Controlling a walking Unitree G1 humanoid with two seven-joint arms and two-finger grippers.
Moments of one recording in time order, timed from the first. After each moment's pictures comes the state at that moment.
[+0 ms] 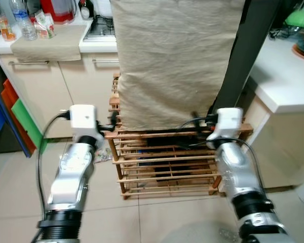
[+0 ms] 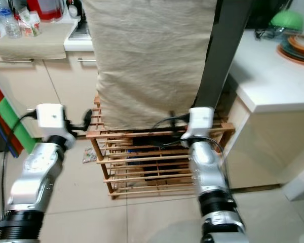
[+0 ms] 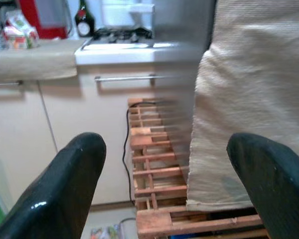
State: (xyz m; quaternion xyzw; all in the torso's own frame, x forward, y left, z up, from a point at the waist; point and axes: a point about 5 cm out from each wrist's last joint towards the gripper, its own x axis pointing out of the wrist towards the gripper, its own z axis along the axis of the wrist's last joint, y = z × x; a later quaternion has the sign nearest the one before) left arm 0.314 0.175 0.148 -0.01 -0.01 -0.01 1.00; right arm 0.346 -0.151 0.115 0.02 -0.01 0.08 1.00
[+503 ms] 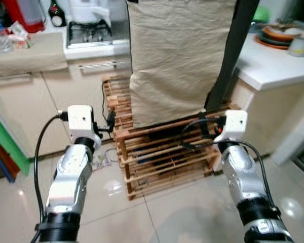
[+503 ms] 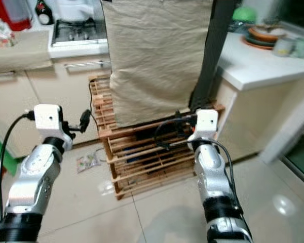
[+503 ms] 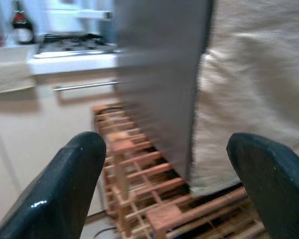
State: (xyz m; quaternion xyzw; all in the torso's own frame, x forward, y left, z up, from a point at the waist) left arm 0.311 0.172 0.145 -0.01 -0.02 -0.03 1.00; right arm 0.337 -0.184 0.116 0.02 -0.03 0.00 1.00
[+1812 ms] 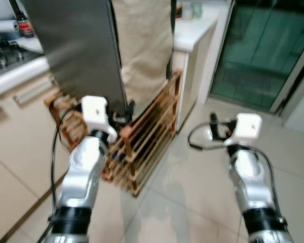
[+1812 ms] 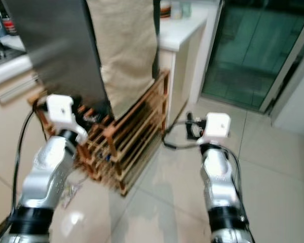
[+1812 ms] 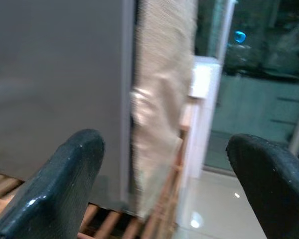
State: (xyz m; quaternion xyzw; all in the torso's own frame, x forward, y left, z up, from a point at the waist) left arm 0.317 0.154 0.165 -0.05 -0.09 -0.08 0.99; right arm 0.324 -0.175 0.117 0.01 -0.04 0.00 1.00
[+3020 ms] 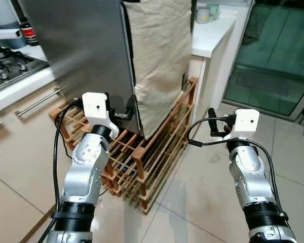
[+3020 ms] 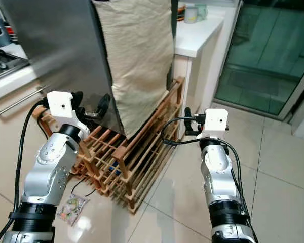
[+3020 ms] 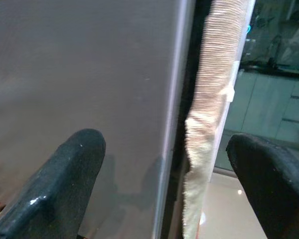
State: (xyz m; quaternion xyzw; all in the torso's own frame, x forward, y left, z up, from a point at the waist) left arm 0.335 0.135 0.171 -0.06 -0.05 -0.11 0.99; right arm 0.329 -0.180 0.124 0.00 -0.05 0.00 1.00
